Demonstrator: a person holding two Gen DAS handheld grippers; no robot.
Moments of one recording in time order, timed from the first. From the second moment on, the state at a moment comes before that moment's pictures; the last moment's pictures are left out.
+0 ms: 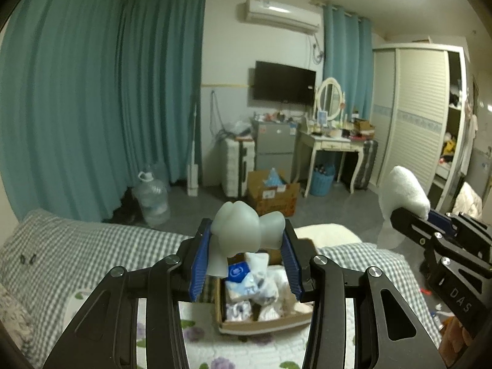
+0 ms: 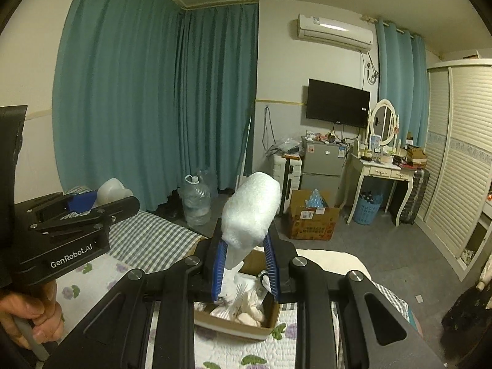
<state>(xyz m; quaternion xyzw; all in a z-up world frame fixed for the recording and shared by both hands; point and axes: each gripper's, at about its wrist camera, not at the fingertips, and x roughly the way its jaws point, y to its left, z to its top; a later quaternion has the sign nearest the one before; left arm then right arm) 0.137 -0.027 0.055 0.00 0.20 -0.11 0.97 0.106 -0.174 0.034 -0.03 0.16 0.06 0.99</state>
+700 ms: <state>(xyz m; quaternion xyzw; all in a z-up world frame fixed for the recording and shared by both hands) 0.249 -0.072 -0.056 0.03 0.31 -0.10 0.94 0.245 -0.200 -0.087 -0.02 0.27 0.06 0.96</state>
